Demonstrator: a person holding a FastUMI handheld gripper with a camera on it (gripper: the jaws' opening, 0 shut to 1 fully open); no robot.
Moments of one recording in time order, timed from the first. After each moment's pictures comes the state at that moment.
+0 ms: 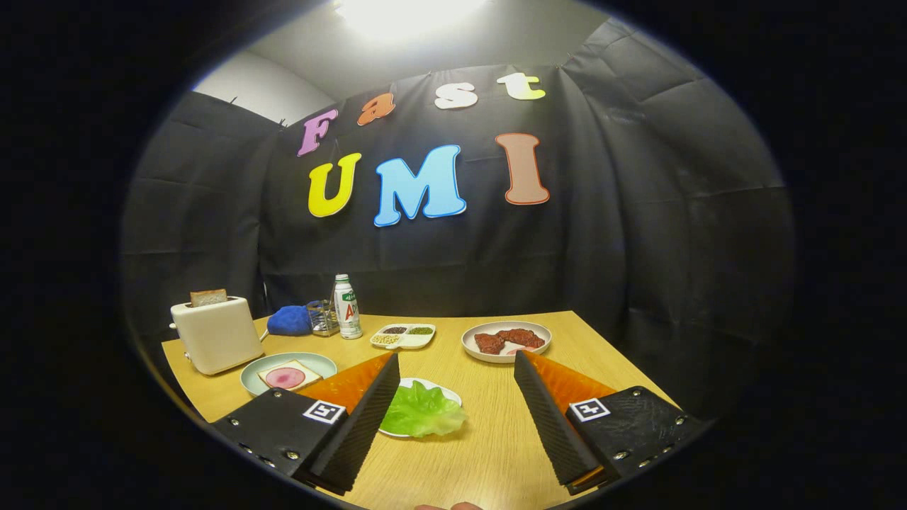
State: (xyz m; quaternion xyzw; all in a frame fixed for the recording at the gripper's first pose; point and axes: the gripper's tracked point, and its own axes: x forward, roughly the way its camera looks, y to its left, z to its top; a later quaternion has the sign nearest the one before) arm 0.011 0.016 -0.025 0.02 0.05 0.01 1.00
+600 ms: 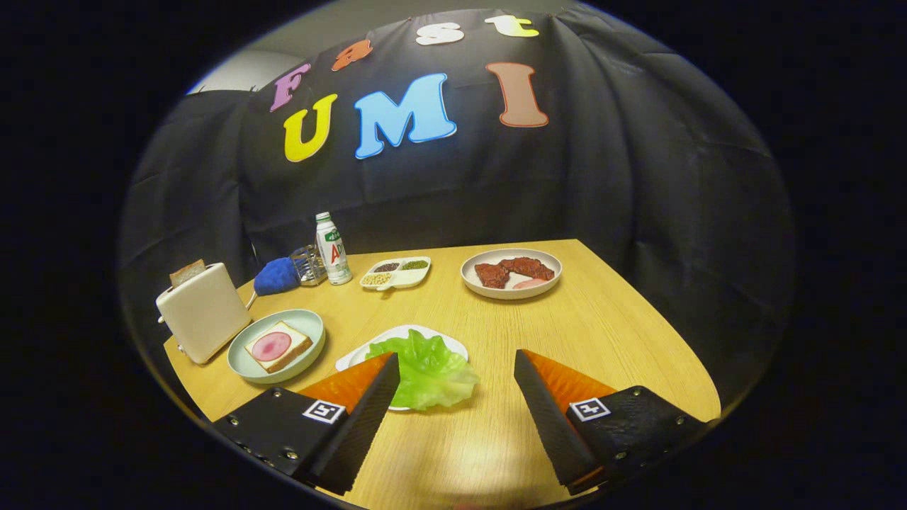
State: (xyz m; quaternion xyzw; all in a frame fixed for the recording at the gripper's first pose) arm 0.037 0.019 -0.095 0.04 0.22 -0.01 0.98
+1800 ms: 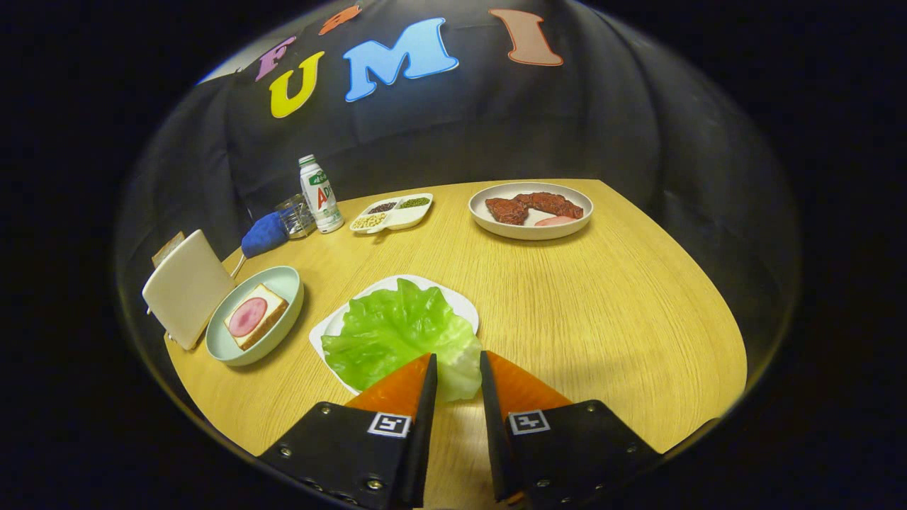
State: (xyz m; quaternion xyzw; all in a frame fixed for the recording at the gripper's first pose) arm 0.062 0.038 -0.154 0.06 0.31 0.04 0.95
